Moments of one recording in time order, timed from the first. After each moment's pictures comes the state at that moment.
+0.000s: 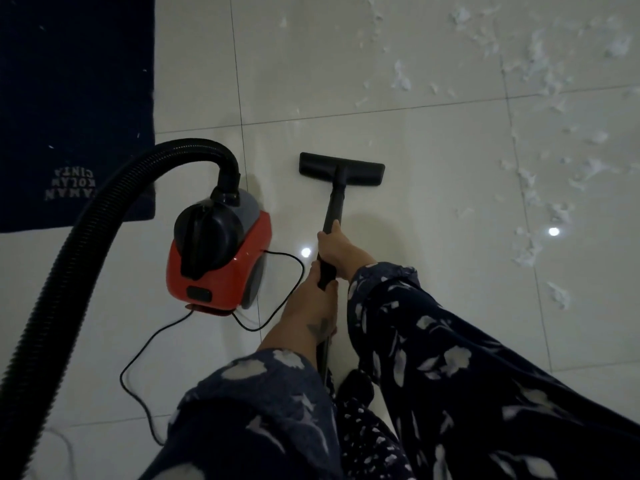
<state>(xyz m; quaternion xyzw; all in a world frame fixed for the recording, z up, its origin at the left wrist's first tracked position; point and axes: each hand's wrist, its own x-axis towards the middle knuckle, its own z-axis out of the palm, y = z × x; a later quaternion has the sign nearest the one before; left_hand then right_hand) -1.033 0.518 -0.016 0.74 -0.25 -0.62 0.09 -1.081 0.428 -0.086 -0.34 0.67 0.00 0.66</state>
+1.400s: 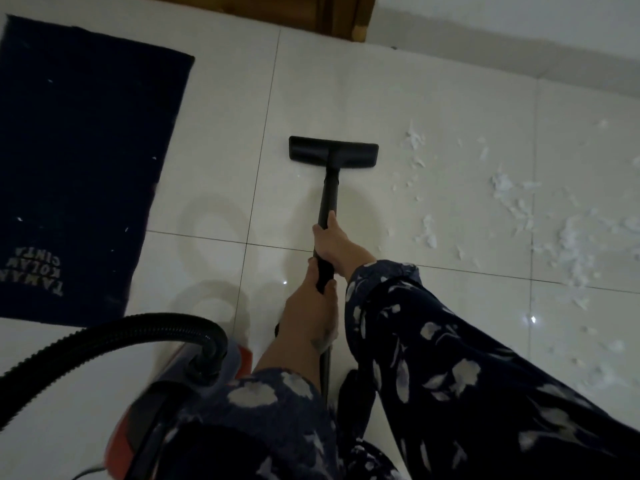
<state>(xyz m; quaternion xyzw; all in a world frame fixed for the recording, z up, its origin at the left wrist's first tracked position) -0.928 0.170 -0.062 0.77 -0.22 -0.56 0.20 -0.943 0.052 -0.124 -0.46 0.63 0.04 0.63</state>
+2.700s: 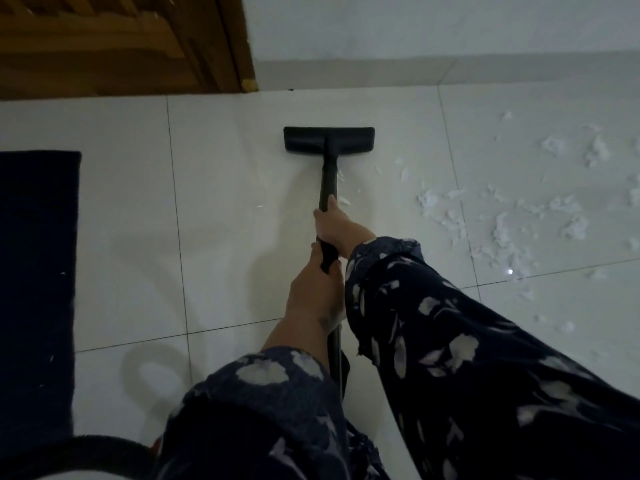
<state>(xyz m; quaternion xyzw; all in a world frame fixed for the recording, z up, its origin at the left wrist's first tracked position) -0.984 -0.059 -0.050 0.71 -0.29 -0.62 0.18 -1.026 -0.166 -0.104 -0.43 0.68 0.01 0.59</state>
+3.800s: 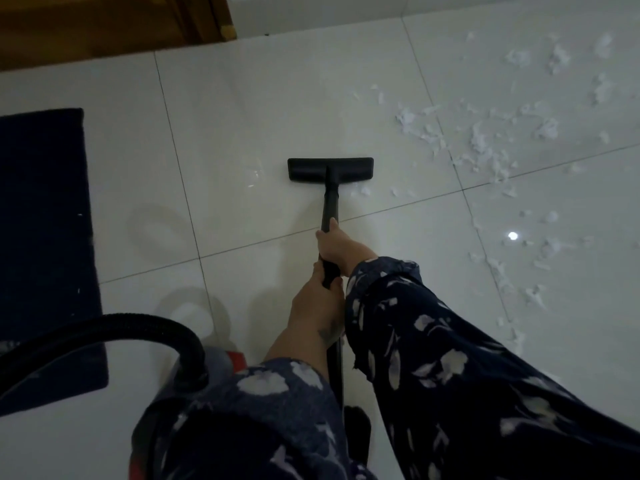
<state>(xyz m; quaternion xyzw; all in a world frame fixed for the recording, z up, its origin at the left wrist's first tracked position) -1.010 0.189 -0.036 0.69 -0.31 -0.64 0.11 -1.070 0.095 -0.100 -0.36 0.71 -0.01 0.61</state>
